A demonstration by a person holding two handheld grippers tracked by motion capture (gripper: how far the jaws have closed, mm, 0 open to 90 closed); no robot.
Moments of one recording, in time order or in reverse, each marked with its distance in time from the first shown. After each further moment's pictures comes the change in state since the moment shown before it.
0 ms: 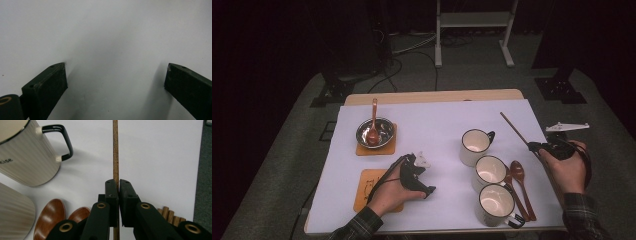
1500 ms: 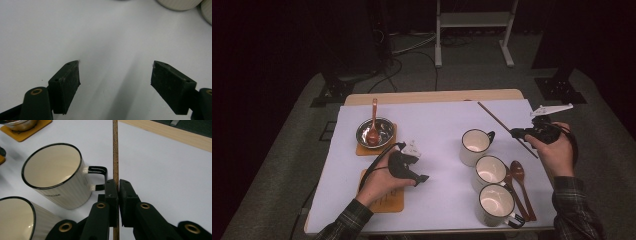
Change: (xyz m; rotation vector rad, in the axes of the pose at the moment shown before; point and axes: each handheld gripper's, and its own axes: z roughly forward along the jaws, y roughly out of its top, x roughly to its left) left arm 0.026 0.012 -0.040 -0.066 -0.069 0.011; right arm 0.029 0.055 0.006 -0.021 0.159 -0.127
